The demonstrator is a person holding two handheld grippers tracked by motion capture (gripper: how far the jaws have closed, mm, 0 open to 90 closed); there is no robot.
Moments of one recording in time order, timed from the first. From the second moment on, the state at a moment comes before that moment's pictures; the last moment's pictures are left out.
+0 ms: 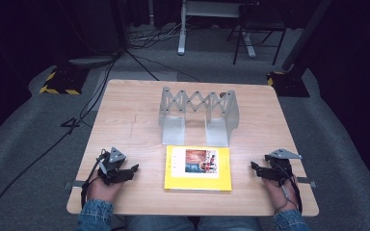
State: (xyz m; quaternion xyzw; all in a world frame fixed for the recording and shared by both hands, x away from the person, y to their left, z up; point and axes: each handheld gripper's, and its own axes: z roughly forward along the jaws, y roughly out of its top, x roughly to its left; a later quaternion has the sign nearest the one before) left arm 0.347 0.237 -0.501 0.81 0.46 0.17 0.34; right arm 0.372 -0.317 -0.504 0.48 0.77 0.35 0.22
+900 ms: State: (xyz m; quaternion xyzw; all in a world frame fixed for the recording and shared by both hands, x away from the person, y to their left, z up) left arm 0.347 0.193 -0.457 0.80 0.45 0.12 0.38; right arm 0.372 -0.317 -0.504 0.48 0.77 0.35 0.23
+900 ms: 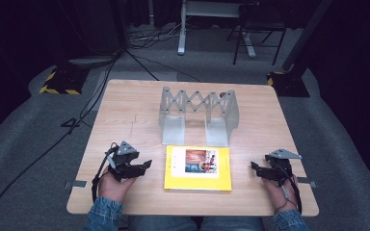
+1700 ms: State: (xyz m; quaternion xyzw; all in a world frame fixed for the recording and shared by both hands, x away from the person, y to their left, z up) left arm 0.392 0.139 -0.481 0.82 0.47 0.02 0.34; right arm 0.372 -0.316 -0.505 0.49 0.77 0.35 0.23
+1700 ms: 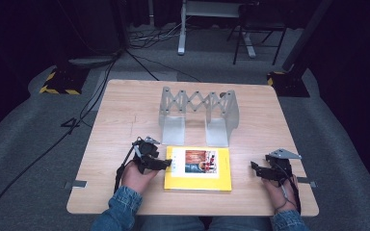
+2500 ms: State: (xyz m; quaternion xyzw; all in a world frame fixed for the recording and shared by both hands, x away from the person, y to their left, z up) left arm 0.396 0.133 -0.484 0.82 0.47 0.01 0.33; right arm 0.327 -0.269 -0.478 0.43 0.80 0.39 0.15
